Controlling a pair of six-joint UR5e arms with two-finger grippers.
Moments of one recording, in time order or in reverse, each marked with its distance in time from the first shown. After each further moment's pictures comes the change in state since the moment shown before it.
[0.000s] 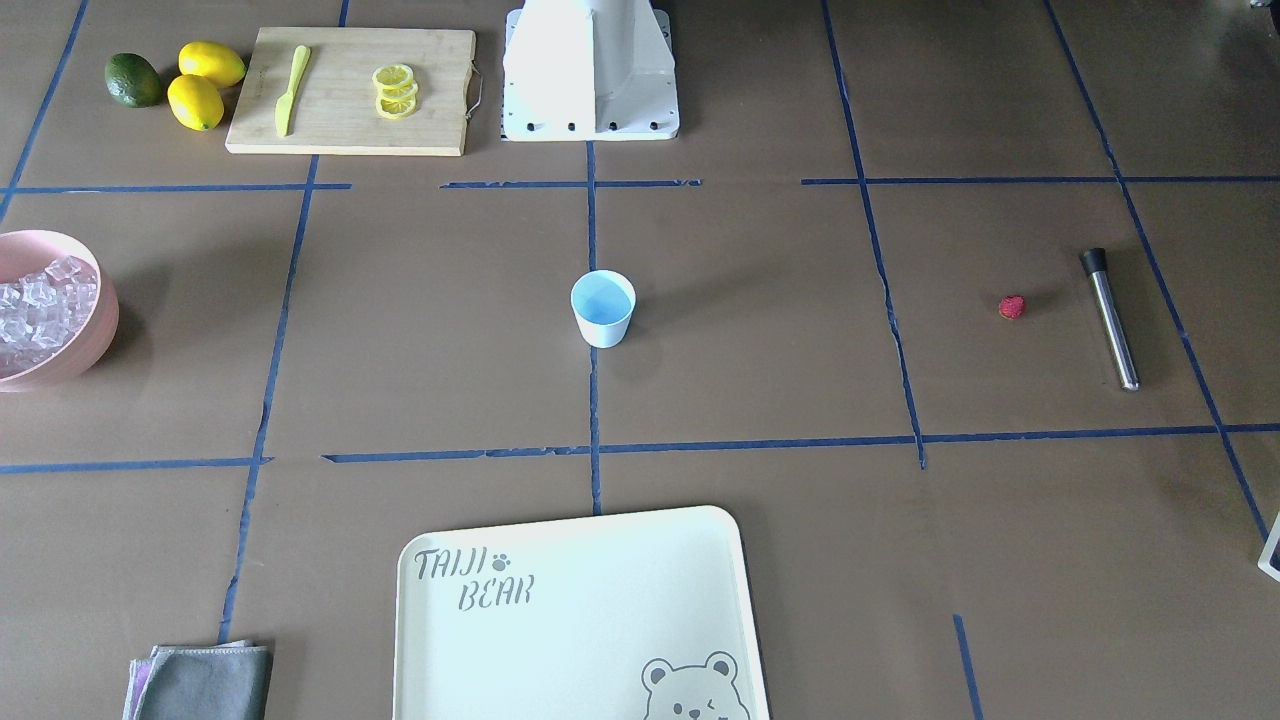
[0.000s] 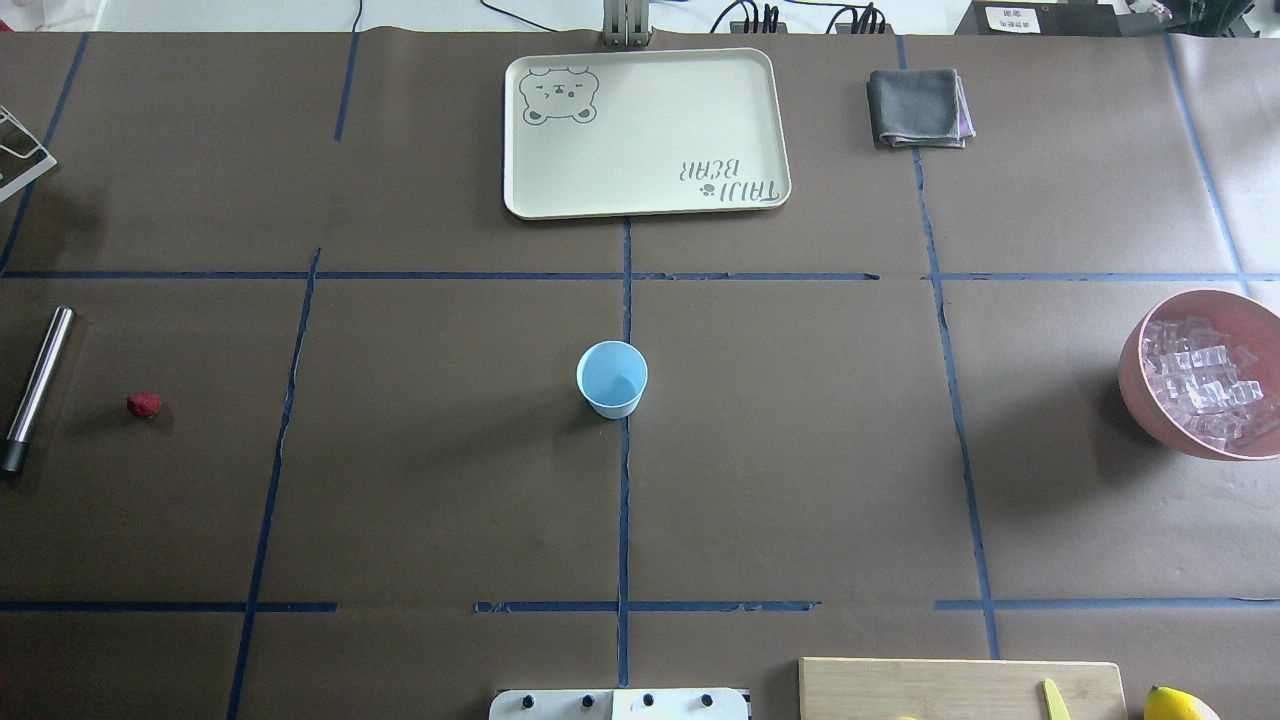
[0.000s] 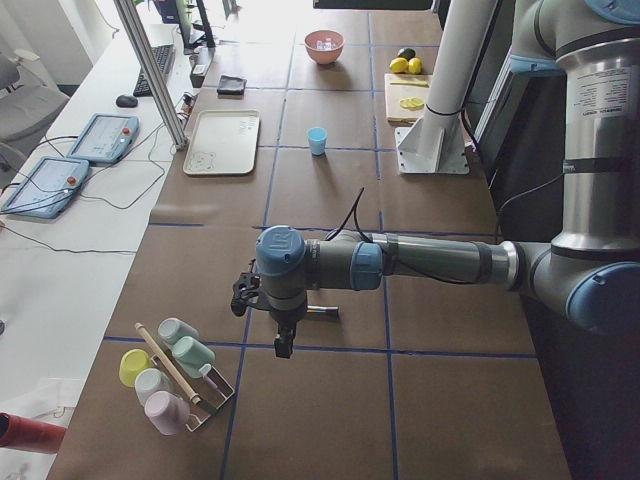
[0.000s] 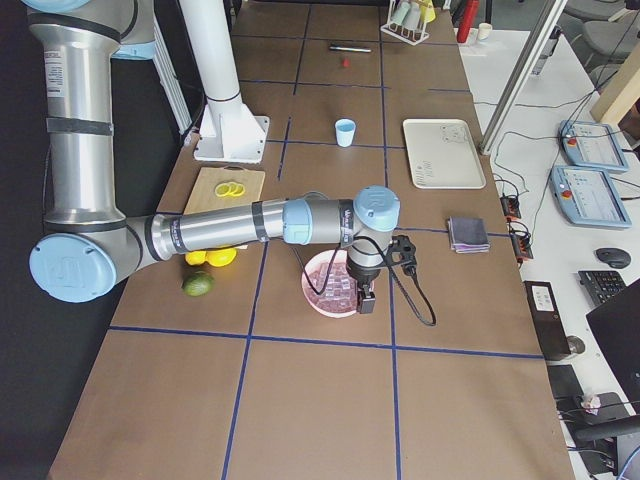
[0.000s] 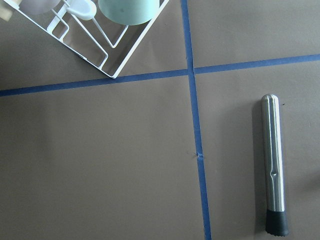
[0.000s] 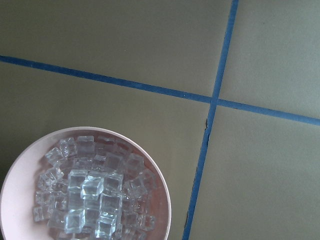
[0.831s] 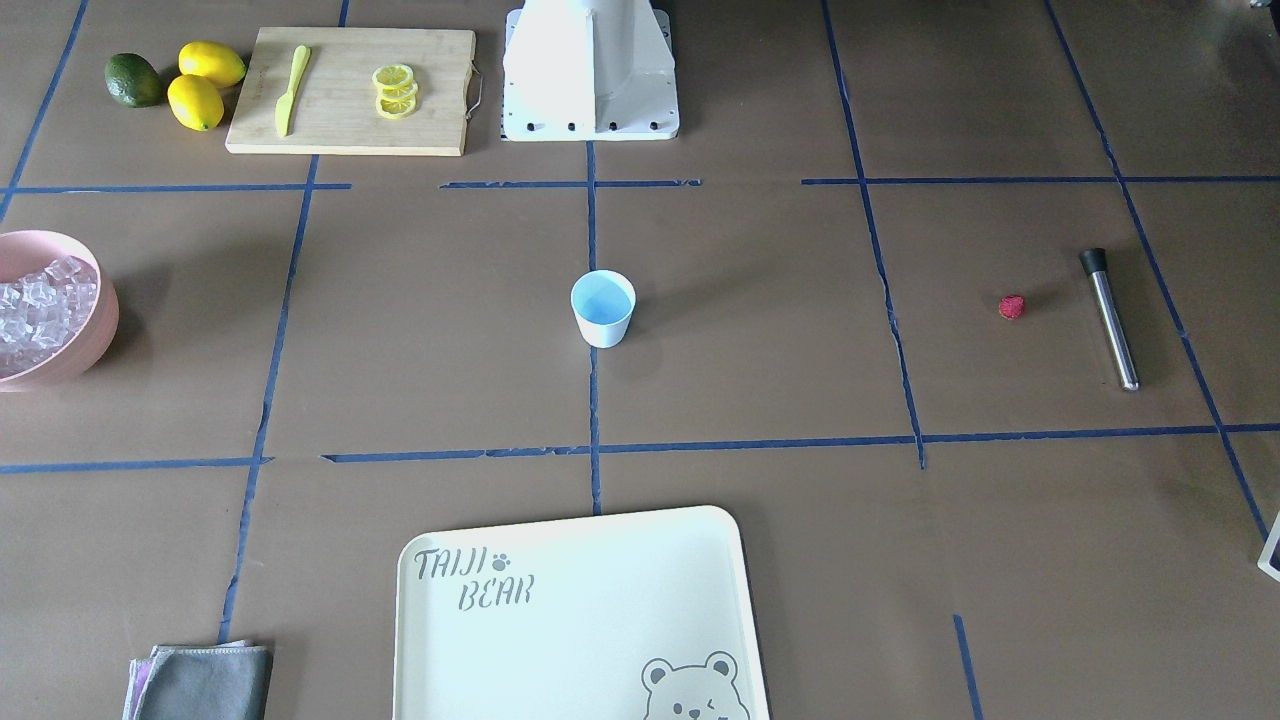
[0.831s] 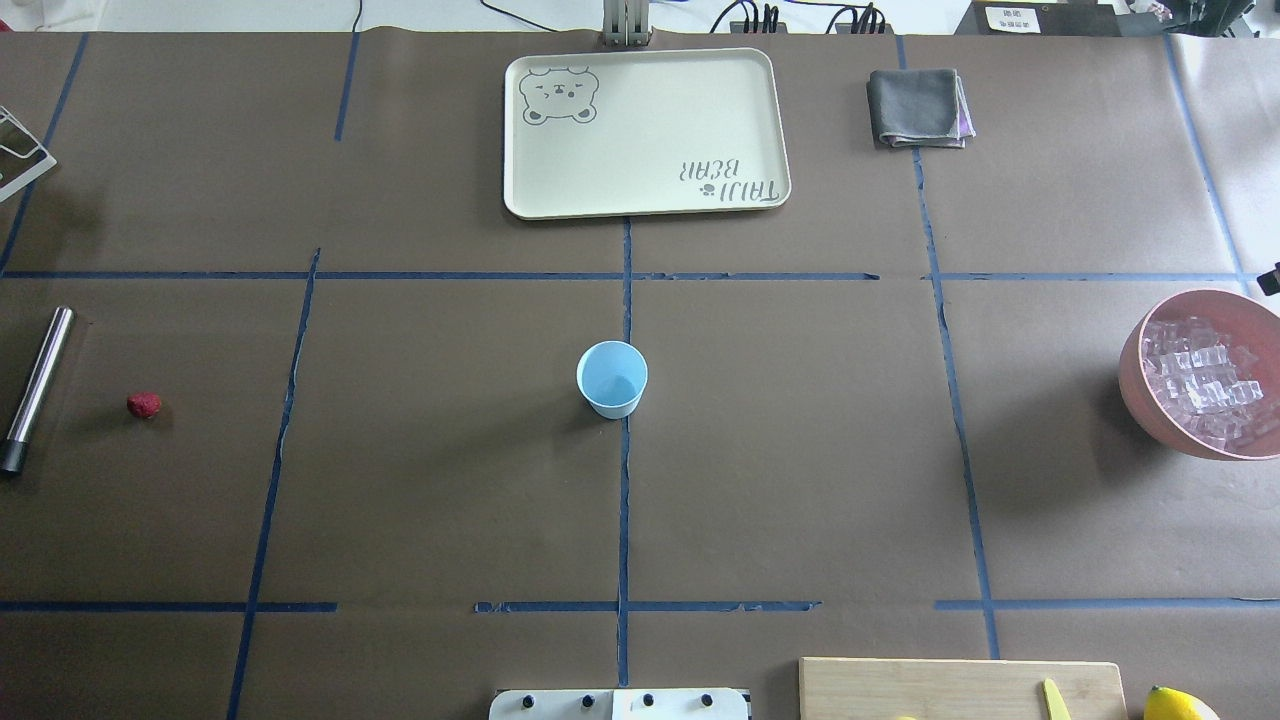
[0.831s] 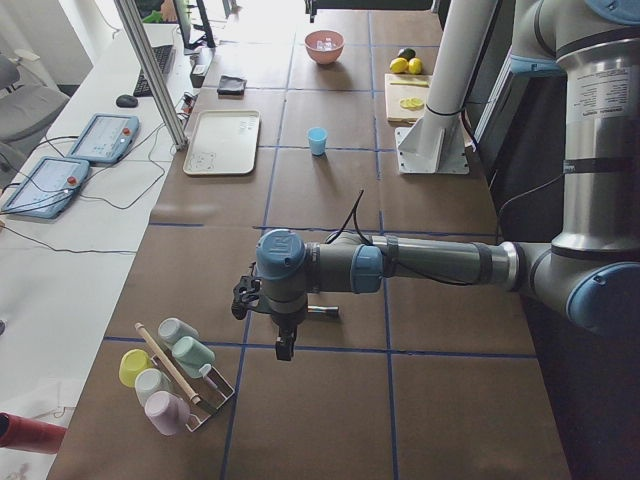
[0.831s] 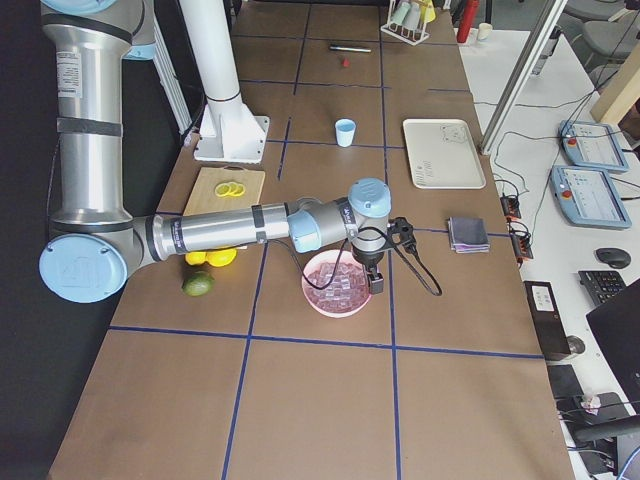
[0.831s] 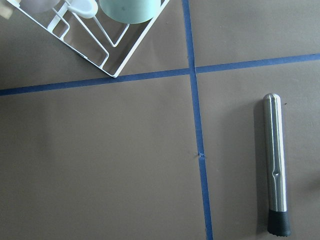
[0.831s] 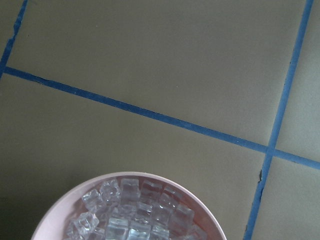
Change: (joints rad) left arm 0.000 0.001 0.012 -0.004 0.000 0.000; right arm -0.187 -0.064 -0.023 0.438 -0.048 0.285
